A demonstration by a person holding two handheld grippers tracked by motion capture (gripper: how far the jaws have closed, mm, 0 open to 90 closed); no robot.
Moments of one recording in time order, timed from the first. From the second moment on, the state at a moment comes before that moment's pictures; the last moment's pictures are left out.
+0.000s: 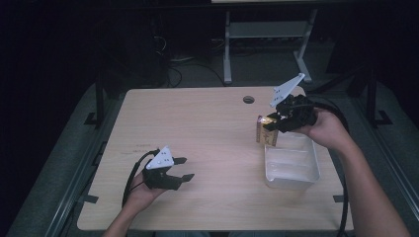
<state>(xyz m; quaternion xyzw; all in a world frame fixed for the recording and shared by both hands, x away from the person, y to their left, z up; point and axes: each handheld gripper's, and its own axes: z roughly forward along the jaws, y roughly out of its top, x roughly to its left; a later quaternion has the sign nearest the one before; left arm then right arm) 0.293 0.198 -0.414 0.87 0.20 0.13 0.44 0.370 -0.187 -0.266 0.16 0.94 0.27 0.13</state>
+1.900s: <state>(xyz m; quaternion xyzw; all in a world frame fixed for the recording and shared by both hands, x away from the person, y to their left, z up) 0.295 0.199 -0.417 0.87 0.20 0.13 0.43 0.403 -0.239 -0.348 0.26 0.94 0.20 0.10</state>
